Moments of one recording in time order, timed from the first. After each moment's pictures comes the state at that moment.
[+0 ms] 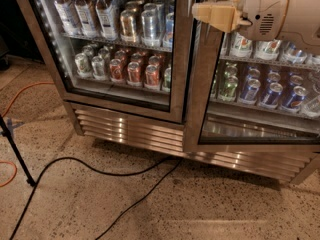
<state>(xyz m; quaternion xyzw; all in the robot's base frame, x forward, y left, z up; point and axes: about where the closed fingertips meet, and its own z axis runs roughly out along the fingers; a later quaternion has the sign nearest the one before) 0.581 -0.091 1.051 -0.42 0.59 0.40 0.56</state>
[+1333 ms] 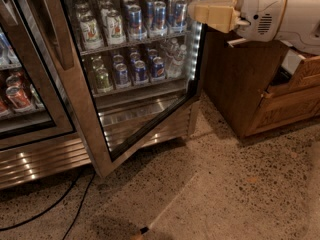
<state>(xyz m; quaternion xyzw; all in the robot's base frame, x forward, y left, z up) 0.581 -0.091 1.051 -0.42 0.59 0.40 0.56</state>
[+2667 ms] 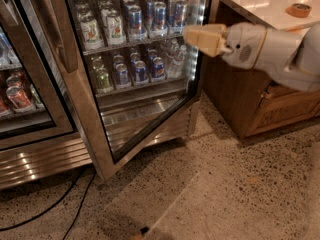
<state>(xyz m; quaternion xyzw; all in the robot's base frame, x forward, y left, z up) 0.602 -0.082 0.997 -0.36 0.60 0.42 0.58</state>
